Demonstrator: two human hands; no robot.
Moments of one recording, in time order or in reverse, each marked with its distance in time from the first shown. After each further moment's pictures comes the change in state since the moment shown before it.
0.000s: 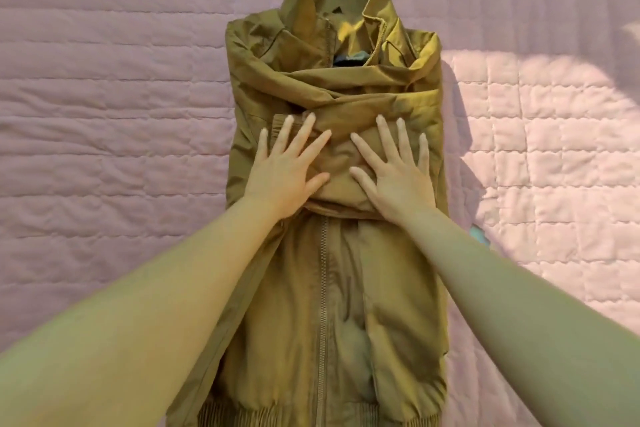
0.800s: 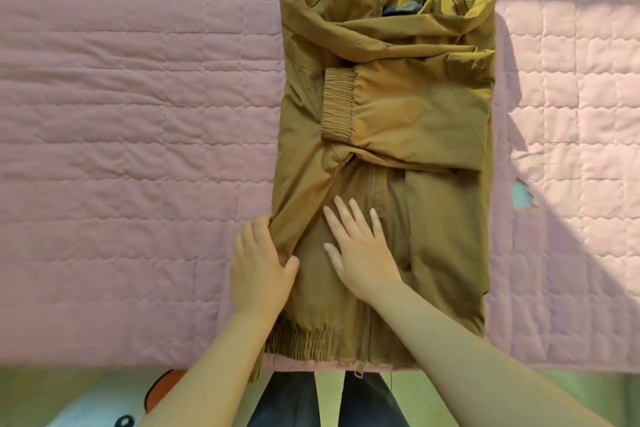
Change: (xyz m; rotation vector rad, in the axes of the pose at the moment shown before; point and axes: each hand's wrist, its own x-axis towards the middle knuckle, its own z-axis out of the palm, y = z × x) left_hand -0.224 -0.006 0.049 -0.363 0.119 -0.556; right_hand -0.151 -0.142 0.046 0.243 -0.283 -0.157
